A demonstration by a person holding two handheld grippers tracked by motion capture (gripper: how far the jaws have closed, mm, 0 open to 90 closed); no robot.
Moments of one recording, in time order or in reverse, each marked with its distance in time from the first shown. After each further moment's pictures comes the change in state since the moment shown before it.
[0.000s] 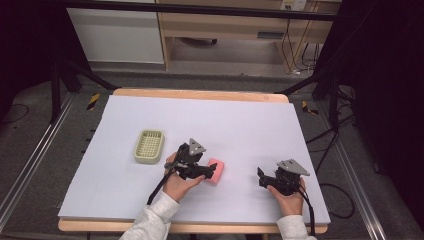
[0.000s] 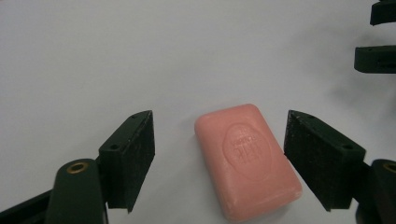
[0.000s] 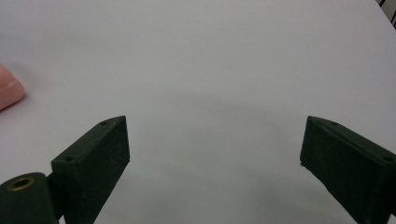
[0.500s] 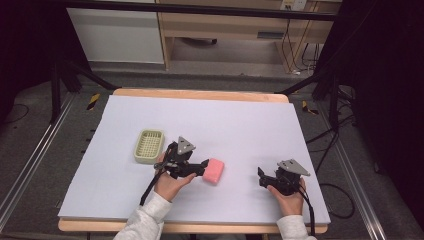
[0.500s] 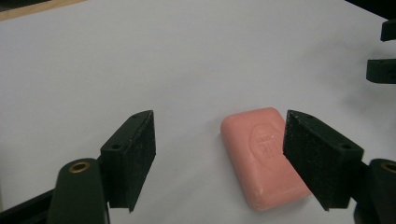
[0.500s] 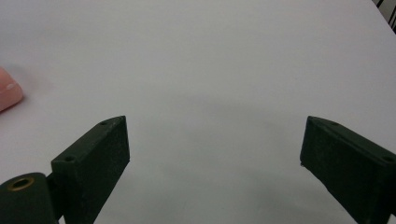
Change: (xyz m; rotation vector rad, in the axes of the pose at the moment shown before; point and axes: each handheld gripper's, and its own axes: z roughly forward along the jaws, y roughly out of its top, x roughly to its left) left arm 0.014 -0.005 -0.017 -0.055 0.030 -0.030; right arm 0.000 0.000 0.000 -0.007 -0.004 0.005
